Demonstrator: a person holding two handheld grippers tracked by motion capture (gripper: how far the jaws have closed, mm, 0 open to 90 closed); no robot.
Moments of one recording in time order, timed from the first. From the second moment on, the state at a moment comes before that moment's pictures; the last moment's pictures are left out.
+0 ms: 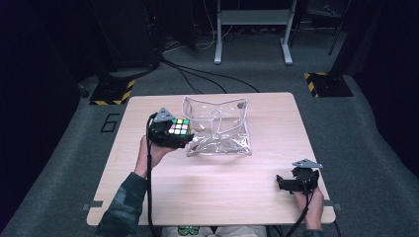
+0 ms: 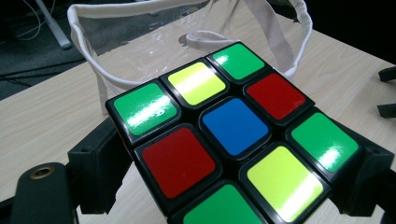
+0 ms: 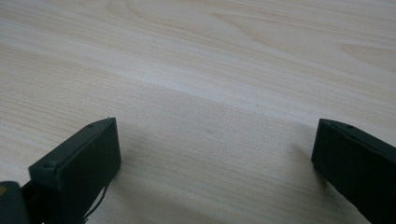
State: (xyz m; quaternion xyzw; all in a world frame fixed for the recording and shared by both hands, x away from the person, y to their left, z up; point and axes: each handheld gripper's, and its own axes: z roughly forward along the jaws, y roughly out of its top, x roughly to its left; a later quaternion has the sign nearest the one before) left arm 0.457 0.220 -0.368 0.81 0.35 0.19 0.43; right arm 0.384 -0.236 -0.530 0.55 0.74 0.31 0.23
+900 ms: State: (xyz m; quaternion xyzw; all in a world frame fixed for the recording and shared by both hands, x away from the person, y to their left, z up) left arm 0.489 0.207 -0.342 0.81 0.35 0.19 0.43; right arm 0.384 -0.237 -0.530 0.55 0.74 0.31 0.23
